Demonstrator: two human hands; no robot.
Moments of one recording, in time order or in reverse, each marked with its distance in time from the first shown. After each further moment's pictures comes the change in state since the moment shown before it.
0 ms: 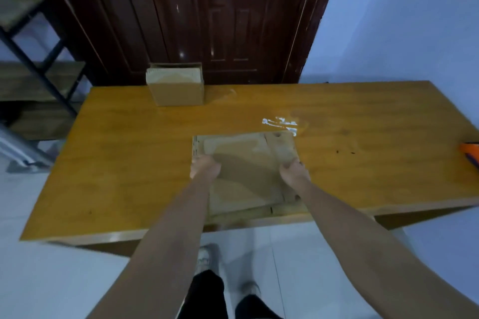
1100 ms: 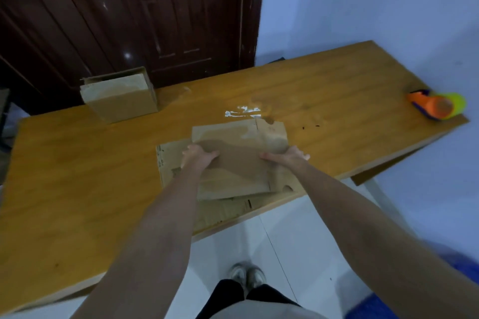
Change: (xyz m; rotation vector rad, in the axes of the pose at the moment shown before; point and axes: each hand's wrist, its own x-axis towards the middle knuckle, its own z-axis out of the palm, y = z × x) left_hand 0.023 0.062 0.021 0.084 -0.033 0.164; right_hand 0.000 0.037 -0.037 0.161 0.024 0.296
